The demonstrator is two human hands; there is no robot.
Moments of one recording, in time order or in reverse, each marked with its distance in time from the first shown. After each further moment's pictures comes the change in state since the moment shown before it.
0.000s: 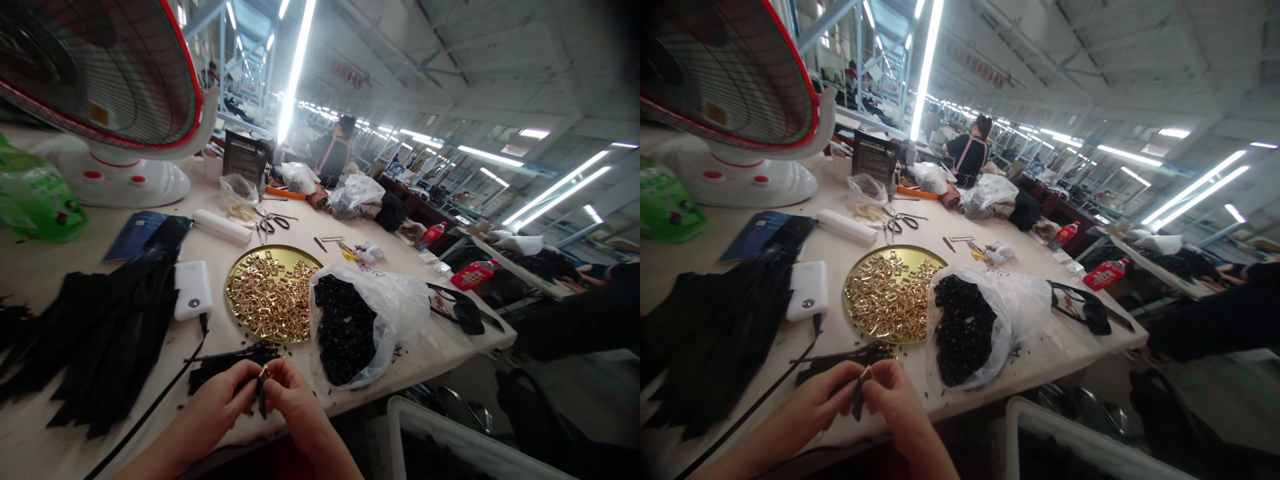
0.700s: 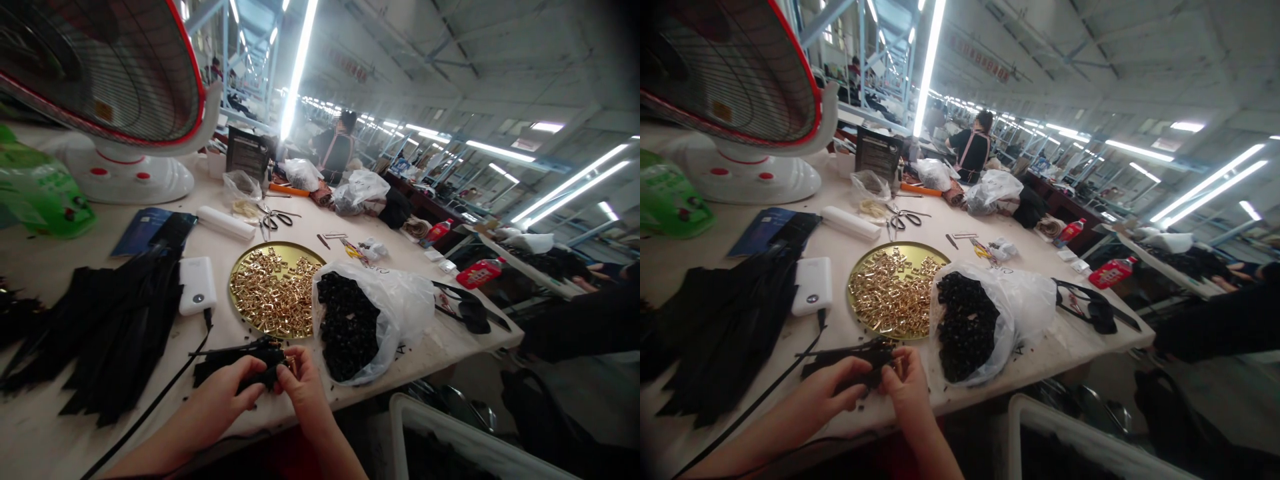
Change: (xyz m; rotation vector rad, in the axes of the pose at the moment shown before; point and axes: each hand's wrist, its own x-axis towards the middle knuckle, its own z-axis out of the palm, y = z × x) left_hand 0.002 -0.005 0.001 0.064 0.001 -0.012; right_hand 0.006 0.006 -0.010 -0.118 0.196 -0.161
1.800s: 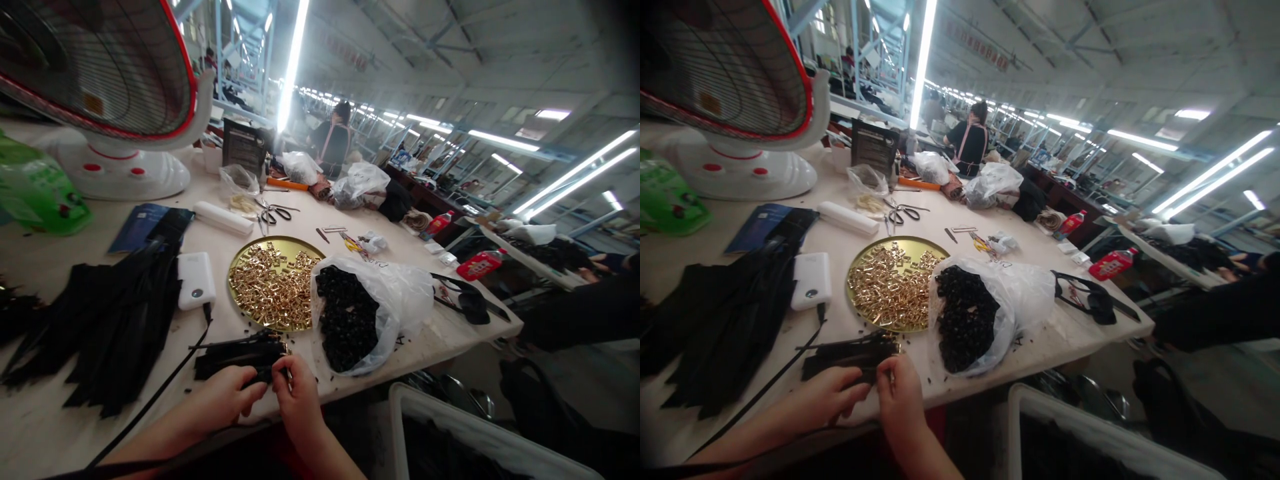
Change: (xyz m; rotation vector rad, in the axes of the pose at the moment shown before) left_hand 0.007 -0.014 0.008 0.067 -0.197 -0.123; right_hand -0.018 0.013 -0.002 -0.592 0.060 -0.306
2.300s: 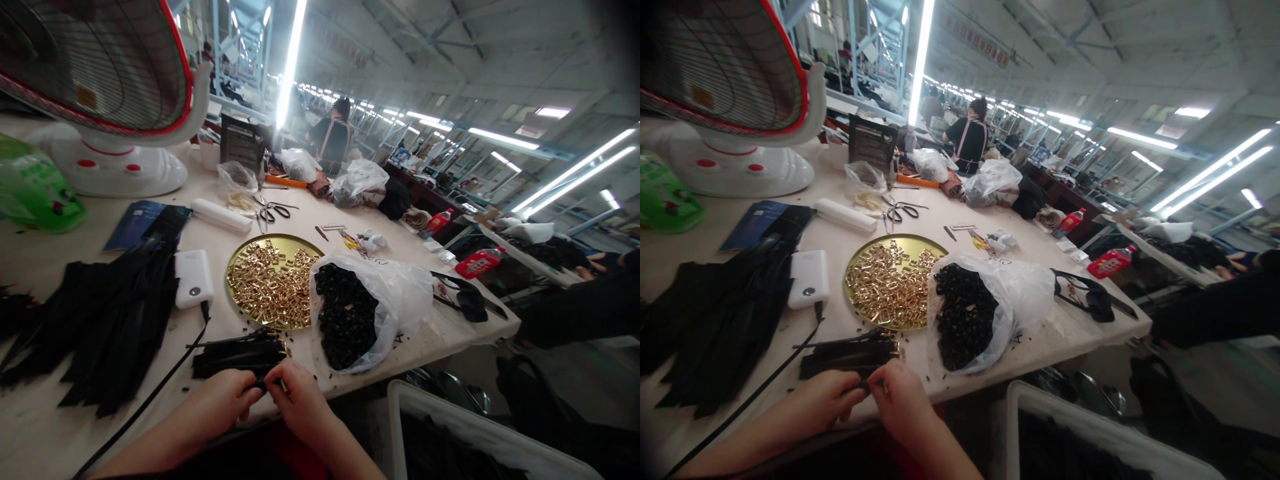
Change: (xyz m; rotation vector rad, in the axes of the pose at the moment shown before) left_hand -0.008 0.012 0.000 0.215 0.023 0.046; right_hand 0.005 -0.010 -0.020 -0.194 -0.289 -0.131
